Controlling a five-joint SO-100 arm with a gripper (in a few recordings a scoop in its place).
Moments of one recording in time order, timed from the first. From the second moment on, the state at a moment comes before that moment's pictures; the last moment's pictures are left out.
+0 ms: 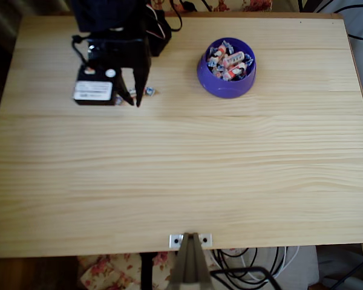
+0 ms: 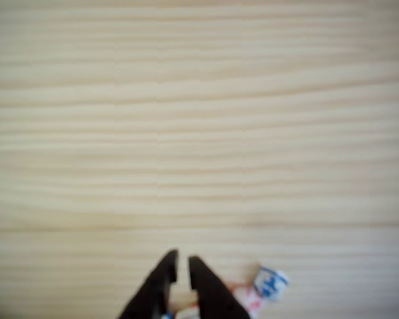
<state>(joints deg) 2.5 187.7 171.1 69.5 3.3</state>
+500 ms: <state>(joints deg) 0.0 188.4 171.1 69.5 0.8</state>
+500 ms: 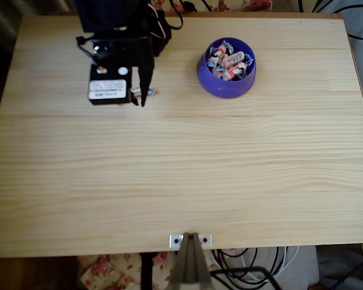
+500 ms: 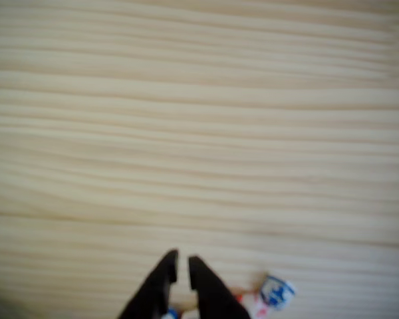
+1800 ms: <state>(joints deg) -4.9 146.2 137.8 71.5 16.7</state>
